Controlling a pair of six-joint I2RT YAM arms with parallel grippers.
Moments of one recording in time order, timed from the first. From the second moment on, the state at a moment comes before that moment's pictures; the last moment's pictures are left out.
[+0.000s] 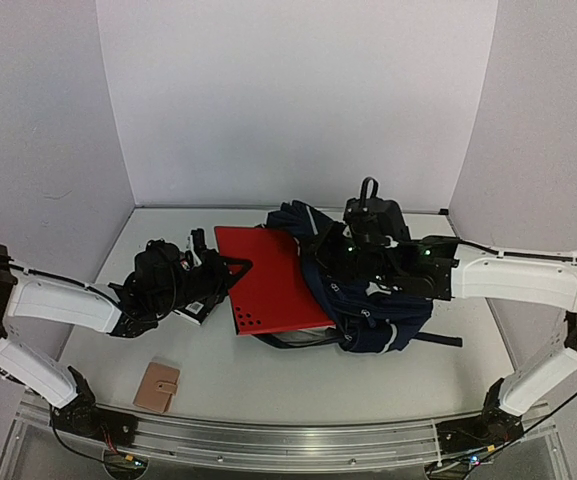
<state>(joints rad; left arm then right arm) -0.84 1.41 0.59 0.68 0.06 -1.27 1.01 1.50 1.17 -0.08 0.27 1.16</state>
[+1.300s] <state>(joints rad) -0.93 1.24 0.71 0.45 -0.02 -1.25 1.06 1.31 1.33 -0.48 0.43 0.56</state>
